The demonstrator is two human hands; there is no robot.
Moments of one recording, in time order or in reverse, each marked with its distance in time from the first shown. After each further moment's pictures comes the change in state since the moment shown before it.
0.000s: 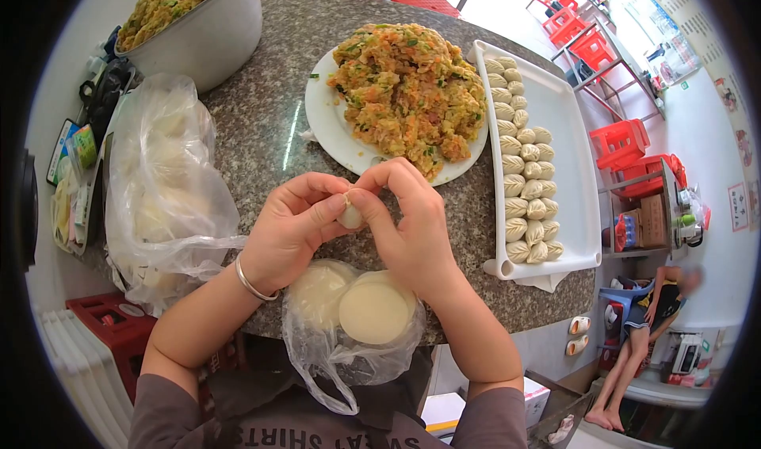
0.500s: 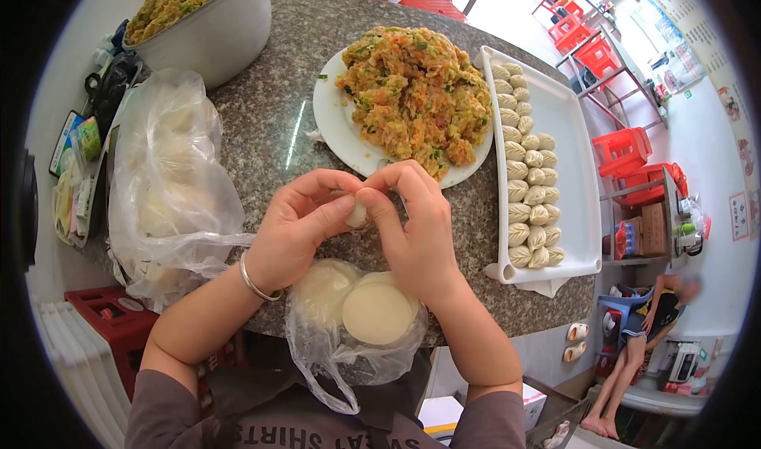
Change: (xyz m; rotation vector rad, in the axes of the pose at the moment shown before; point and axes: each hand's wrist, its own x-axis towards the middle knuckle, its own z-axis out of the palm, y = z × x) left_hand 0.001 0.000 -0.003 0.171 -0.037 0.096; right_hand 0.000 -0.003 0.003 -0.078 0.053 -0.005
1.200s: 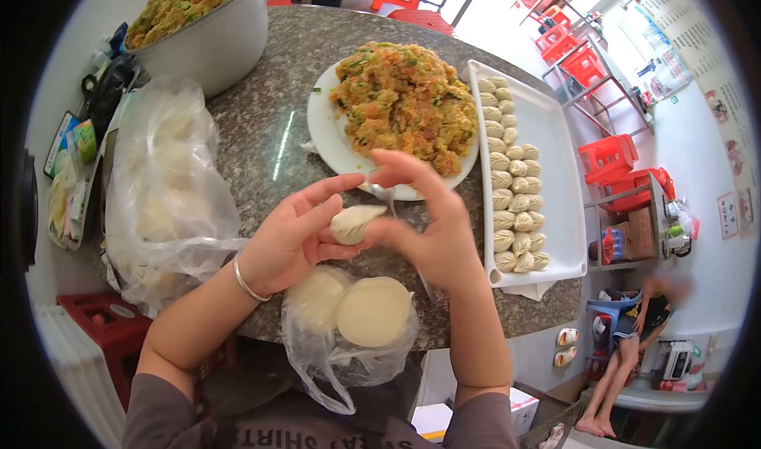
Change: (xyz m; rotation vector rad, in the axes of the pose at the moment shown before) left_hand -0.001 0.013 0.001 -0.293 -0.118 -0.282; right_hand 0.008 -0.007 -0.027 0.173 -0.114 0.015
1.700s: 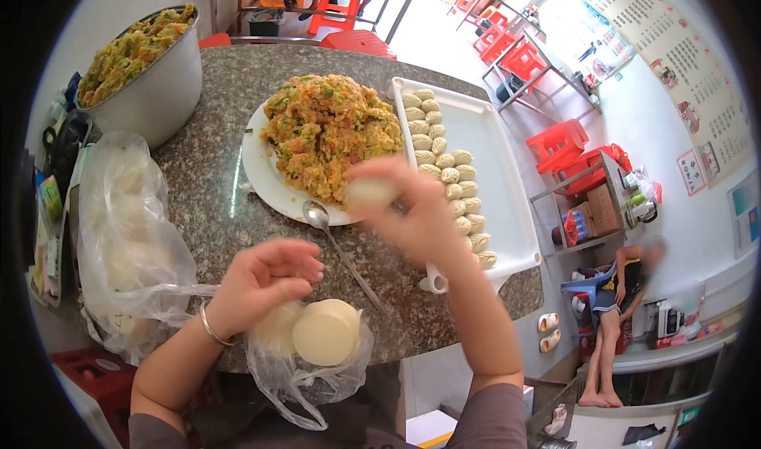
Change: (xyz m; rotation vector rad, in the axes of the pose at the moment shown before) left_hand -0.003 -0.011 0.006 0.627 -0.080 0.148; right_hand 0.018 0.009 -0.063 -0.195 -0.058 -0.022
